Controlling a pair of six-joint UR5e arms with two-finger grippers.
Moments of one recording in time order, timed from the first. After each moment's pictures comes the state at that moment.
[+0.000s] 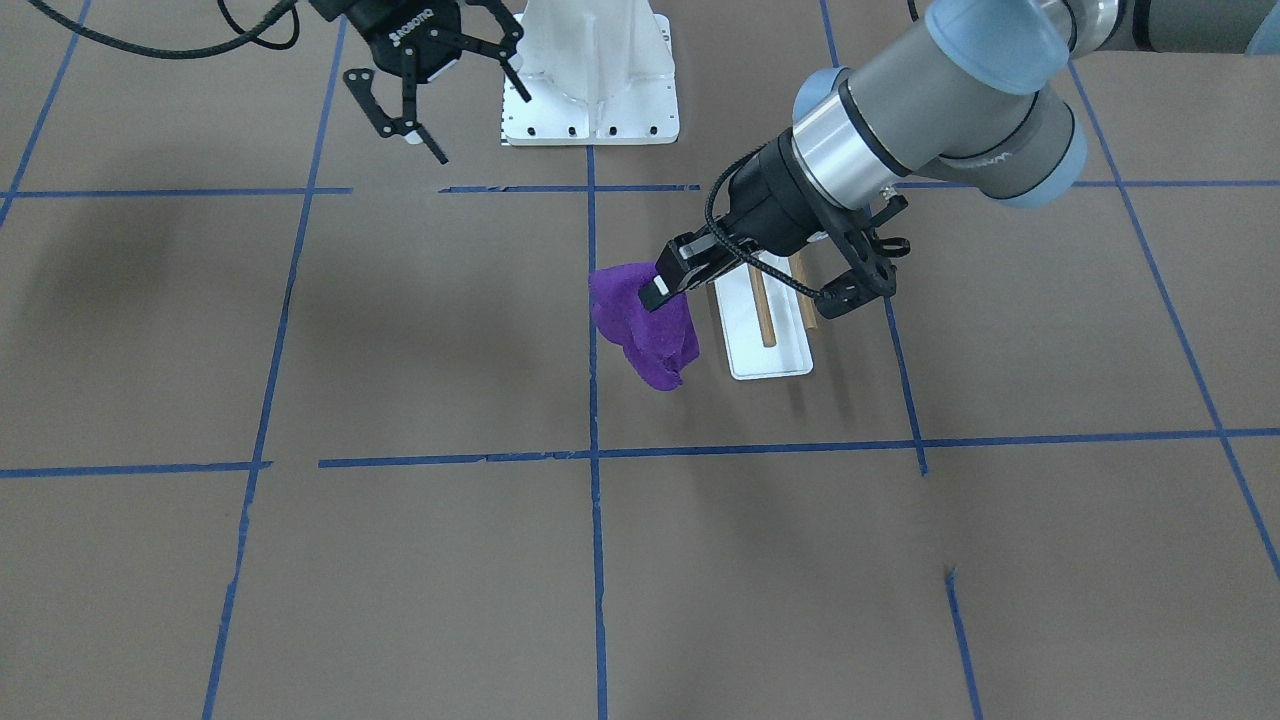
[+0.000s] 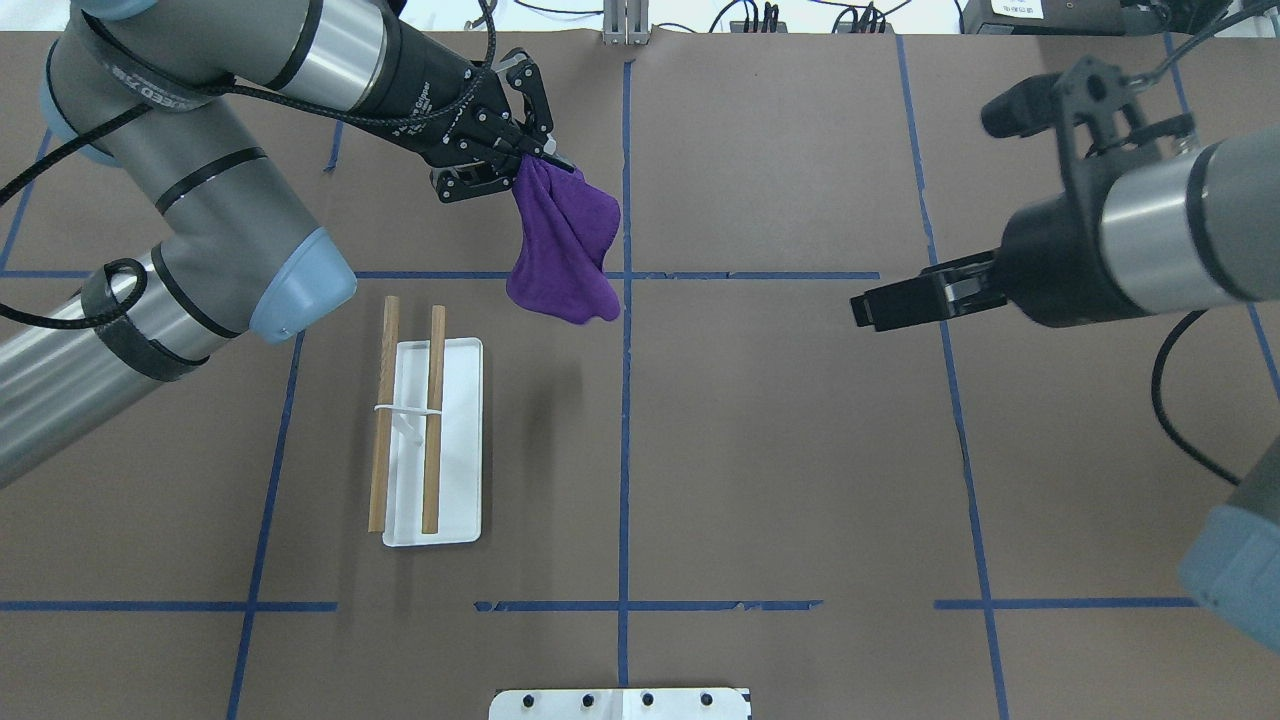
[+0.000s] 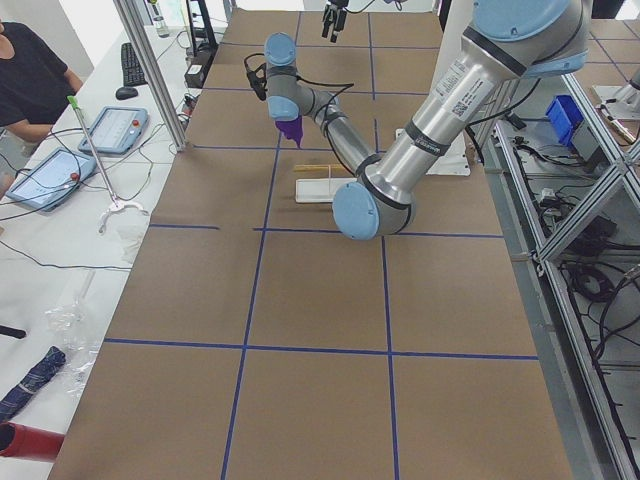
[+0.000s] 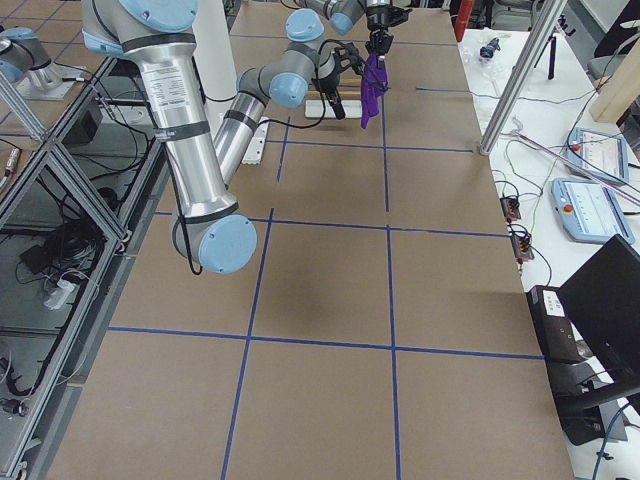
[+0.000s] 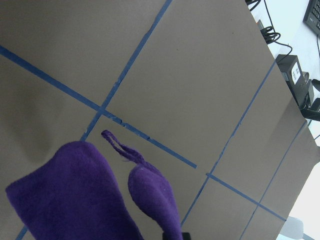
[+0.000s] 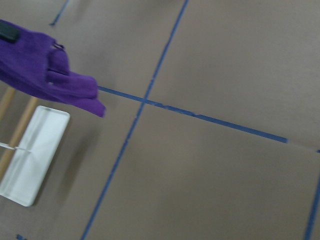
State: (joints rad) left arm -0.87 -2.28 -1.65 -2.30 -2.32 -2.02; right arm 0.84 -1.28 2.35 -1.62 2.08 0.81
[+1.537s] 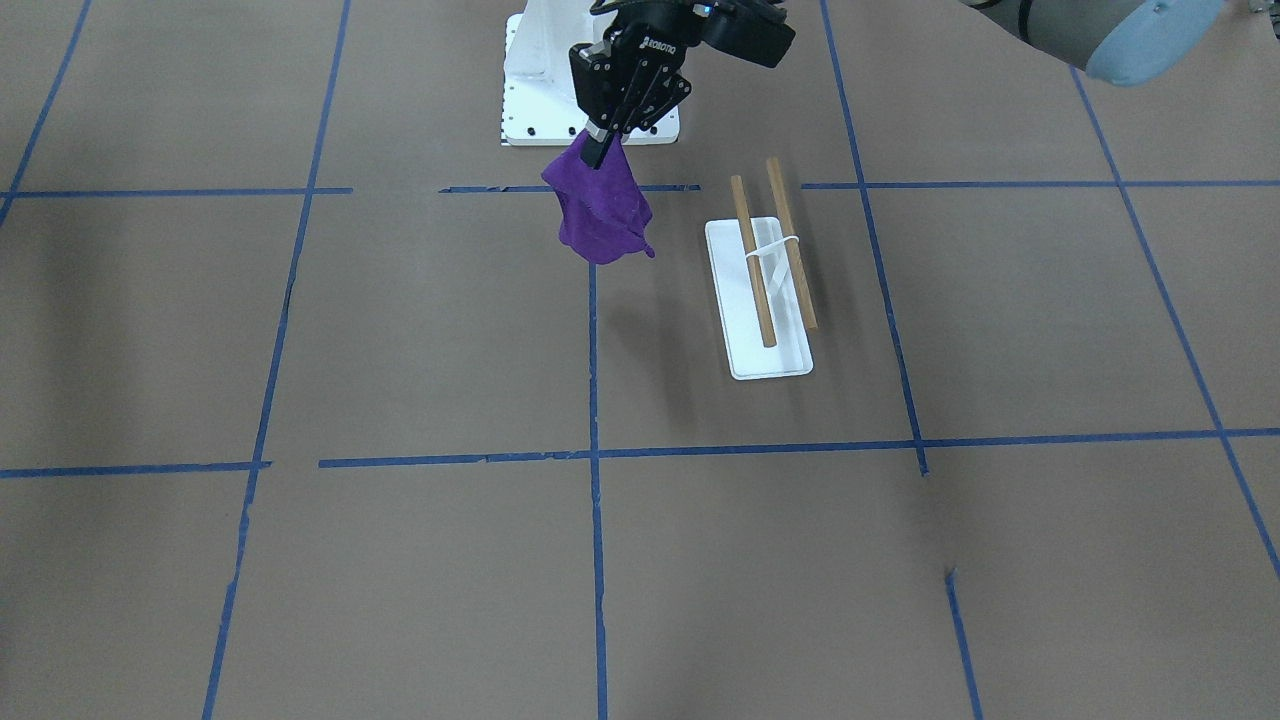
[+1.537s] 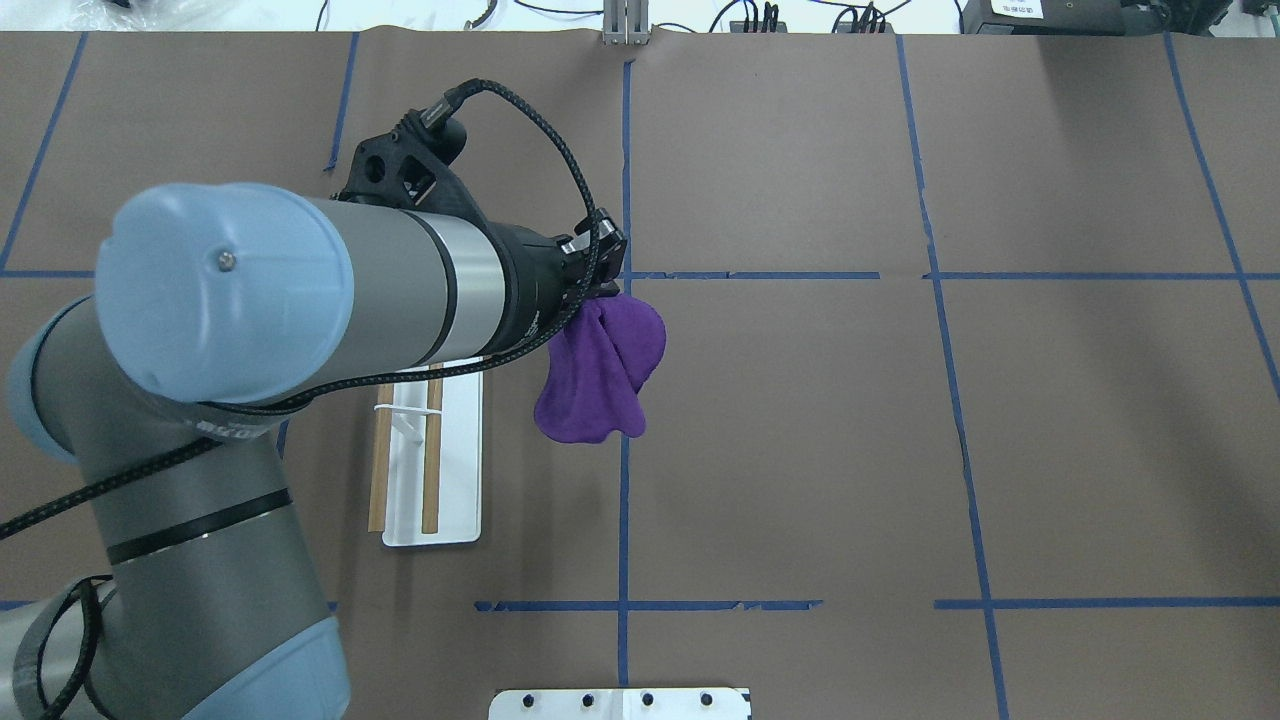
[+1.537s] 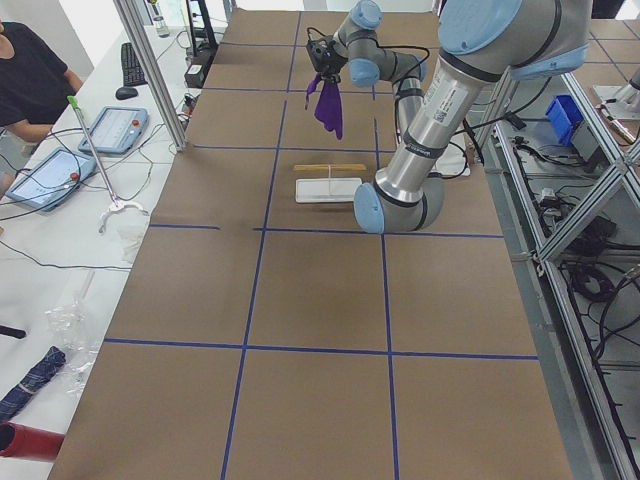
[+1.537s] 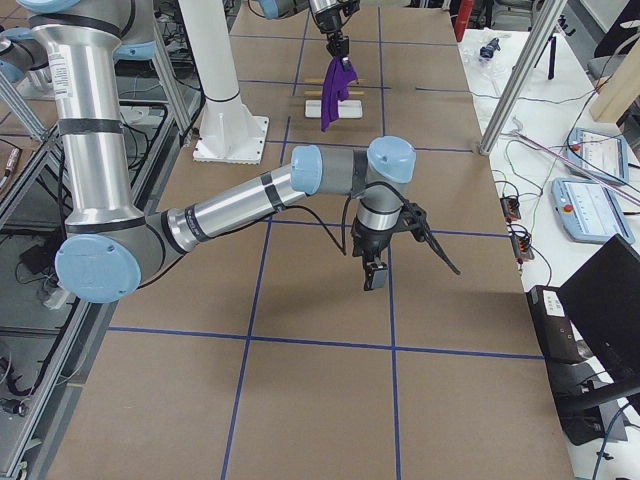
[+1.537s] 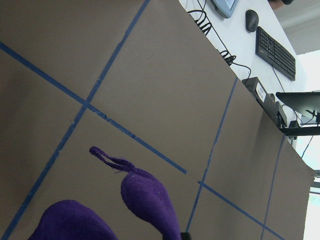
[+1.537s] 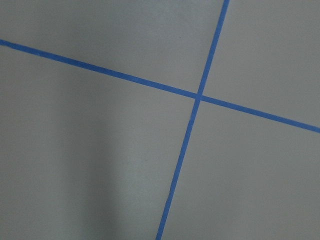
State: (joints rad) left arm -0.48 -2.27 -2.12 -1.59 -1.57 -1.89; right arm 1.56 -1.51 1.88 -1.98 2.24 -0.25
